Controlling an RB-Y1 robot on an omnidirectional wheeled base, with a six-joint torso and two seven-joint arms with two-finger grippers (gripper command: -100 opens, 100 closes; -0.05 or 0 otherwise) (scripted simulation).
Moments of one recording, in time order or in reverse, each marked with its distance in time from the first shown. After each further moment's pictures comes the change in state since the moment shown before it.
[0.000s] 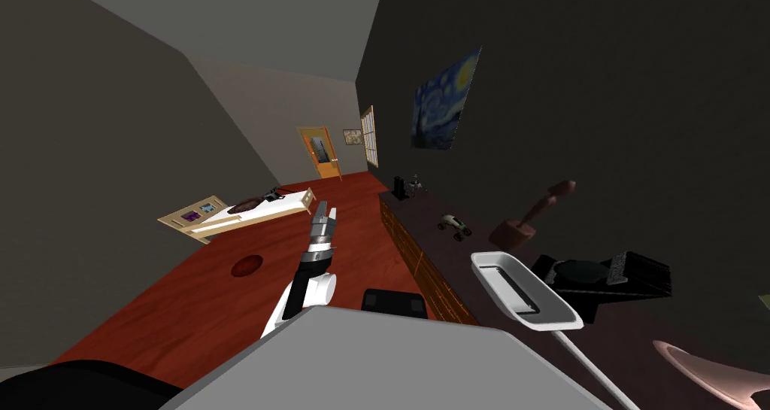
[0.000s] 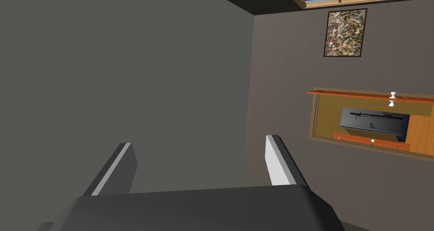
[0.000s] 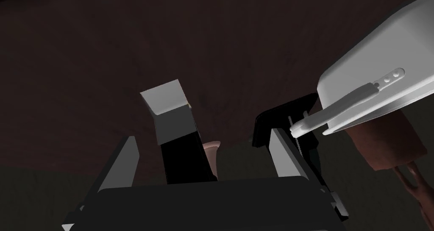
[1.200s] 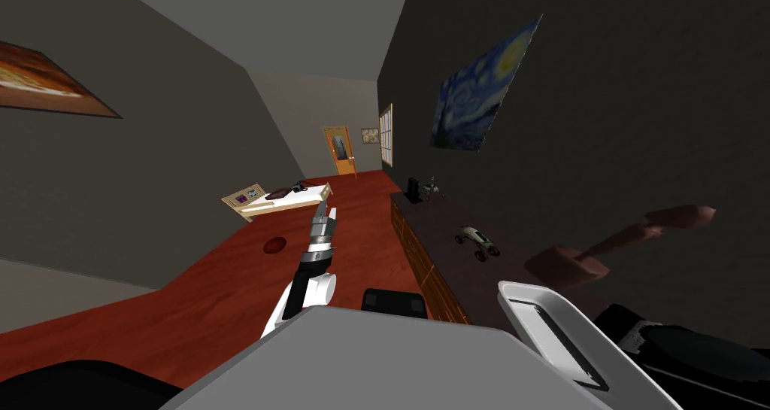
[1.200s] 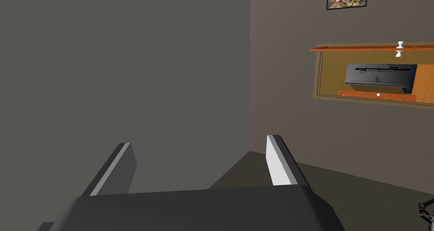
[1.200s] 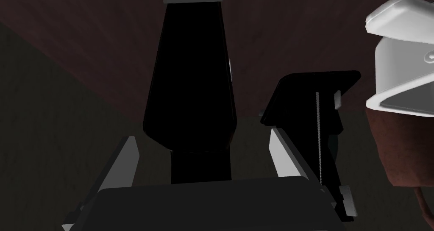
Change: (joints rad) left arm 0.000 0.000 0.000 0.000 0.000 0.000 0.000; right arm 0.058 -0.108 -0.012 0.255 -0.022 -0.004 0.009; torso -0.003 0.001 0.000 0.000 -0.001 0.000
